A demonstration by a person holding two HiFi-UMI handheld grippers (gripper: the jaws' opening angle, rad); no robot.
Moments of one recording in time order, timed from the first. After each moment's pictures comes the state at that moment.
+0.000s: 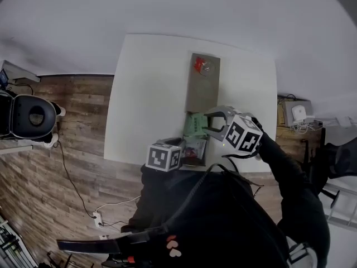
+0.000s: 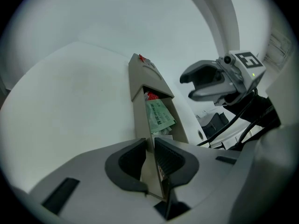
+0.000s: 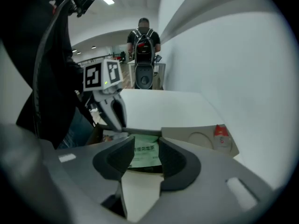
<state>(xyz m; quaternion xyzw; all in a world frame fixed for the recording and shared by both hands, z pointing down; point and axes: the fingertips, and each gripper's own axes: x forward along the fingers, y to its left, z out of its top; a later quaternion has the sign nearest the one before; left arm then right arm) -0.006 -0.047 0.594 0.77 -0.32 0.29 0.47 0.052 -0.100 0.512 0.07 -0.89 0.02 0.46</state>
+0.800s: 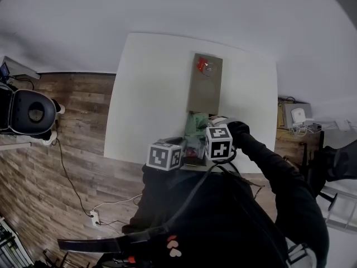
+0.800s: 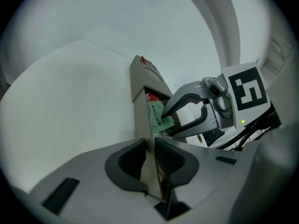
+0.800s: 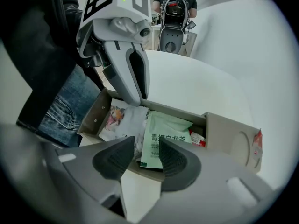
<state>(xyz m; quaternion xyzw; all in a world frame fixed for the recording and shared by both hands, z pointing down) -0.006 -0.046 0.596 0.77 -0.32 0.27 0.48 0.048 -0.051 0.601 -0.06 -0.78 -0.03 0.62</state>
